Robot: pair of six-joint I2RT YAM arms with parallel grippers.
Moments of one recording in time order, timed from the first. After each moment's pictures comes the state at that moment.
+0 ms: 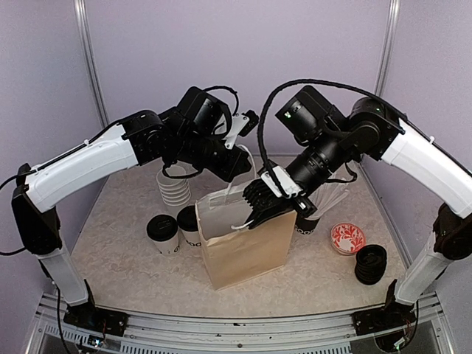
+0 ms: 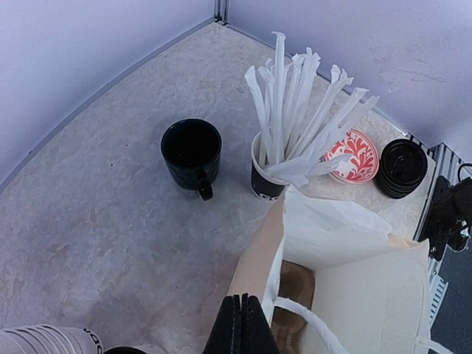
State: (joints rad) left arm -0.99 1.75 1.86 -0.75 -0.04 -0.12; right arm 1.08 1.61 1.91 -1.20 -0.60 -1.10
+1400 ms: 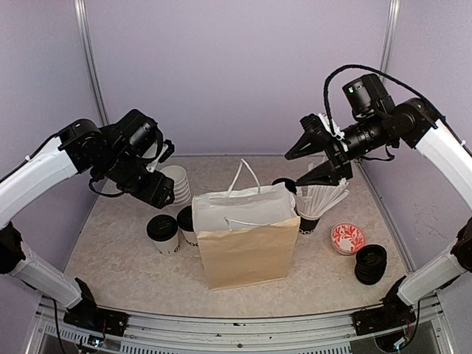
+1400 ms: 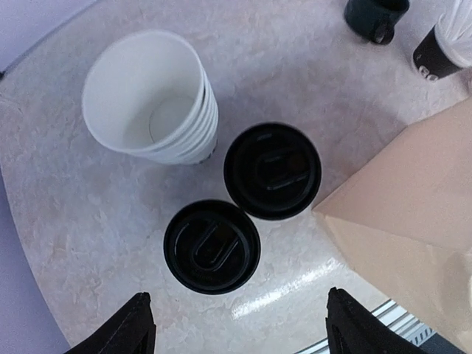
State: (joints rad) left arm -0.83 1.37 1.56 -1.19 -0.23 -0.29; right arm 0.66 1.41 1.75 -1.08 -0.78 -0.95
